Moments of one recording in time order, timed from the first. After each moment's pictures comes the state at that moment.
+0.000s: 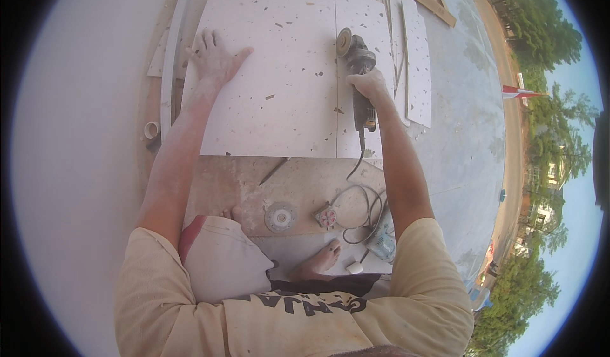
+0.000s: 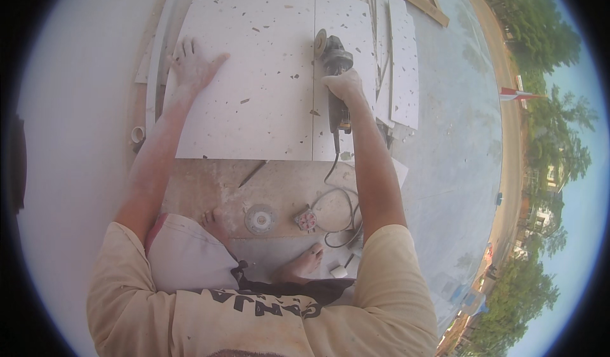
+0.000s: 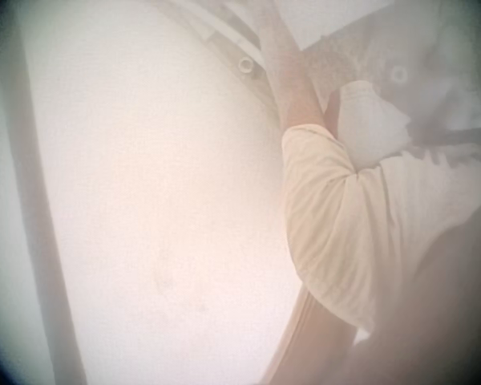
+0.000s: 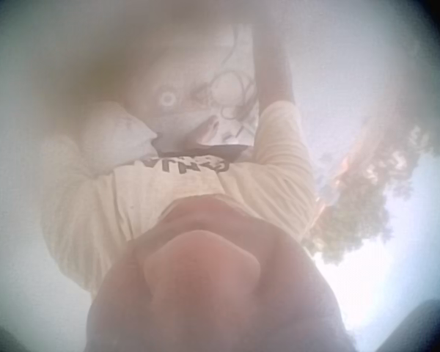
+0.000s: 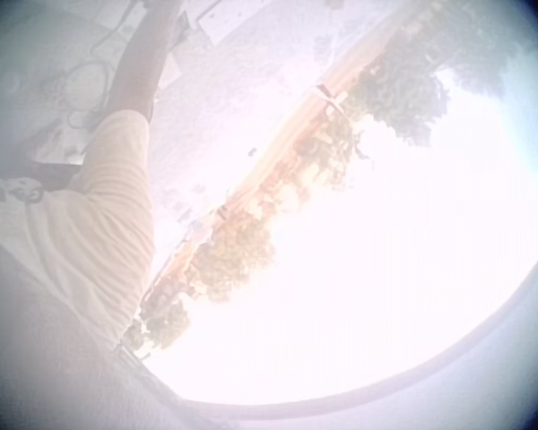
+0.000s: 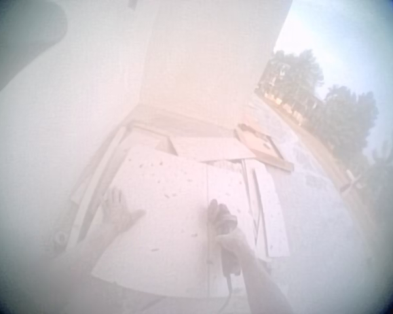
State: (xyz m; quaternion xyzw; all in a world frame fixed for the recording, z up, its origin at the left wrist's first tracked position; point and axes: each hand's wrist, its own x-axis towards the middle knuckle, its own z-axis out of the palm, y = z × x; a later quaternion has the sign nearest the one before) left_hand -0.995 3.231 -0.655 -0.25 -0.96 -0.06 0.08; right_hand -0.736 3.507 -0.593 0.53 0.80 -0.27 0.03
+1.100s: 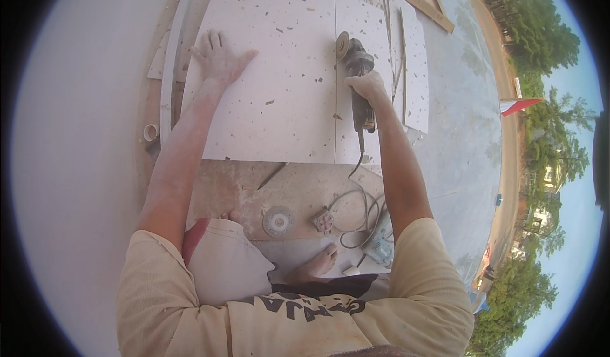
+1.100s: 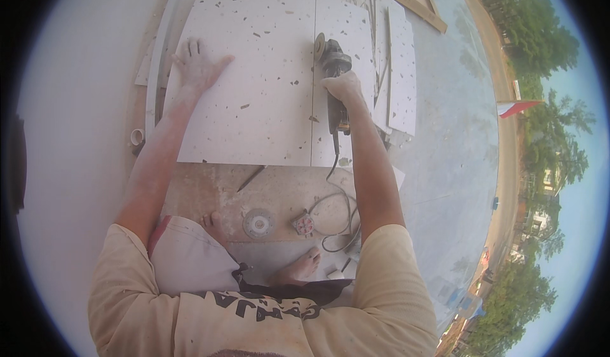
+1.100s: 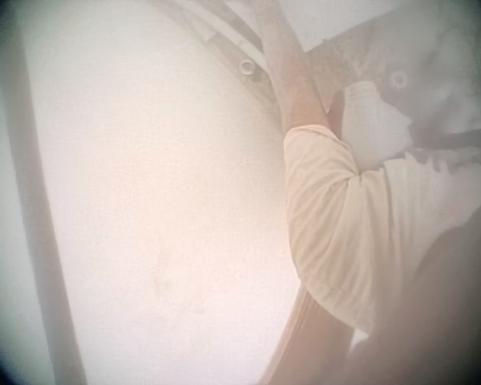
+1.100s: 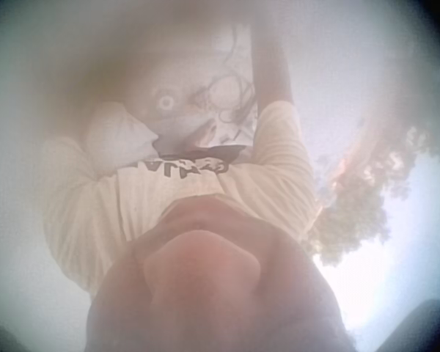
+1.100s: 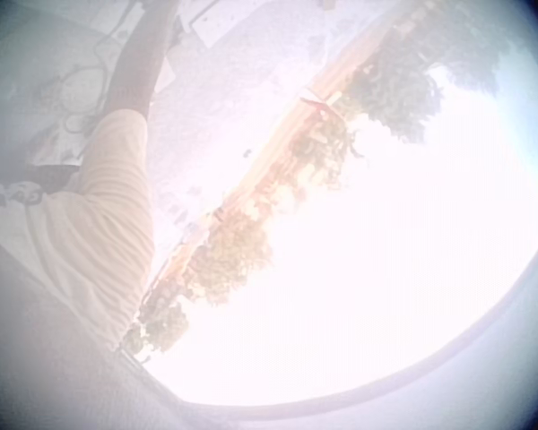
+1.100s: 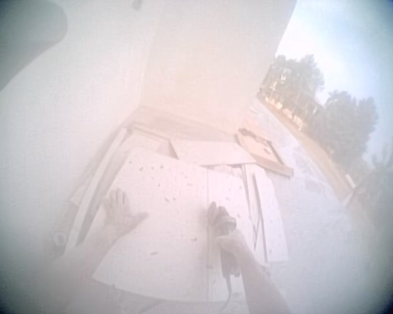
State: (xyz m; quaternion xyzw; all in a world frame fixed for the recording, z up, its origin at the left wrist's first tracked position) left_hand -0.997 3.245 -0.654 -0.26 -0.96 -0.03 0.06; right_hand -0.750 3.515 -0.586 0.53 0.81 -0.24 0.05
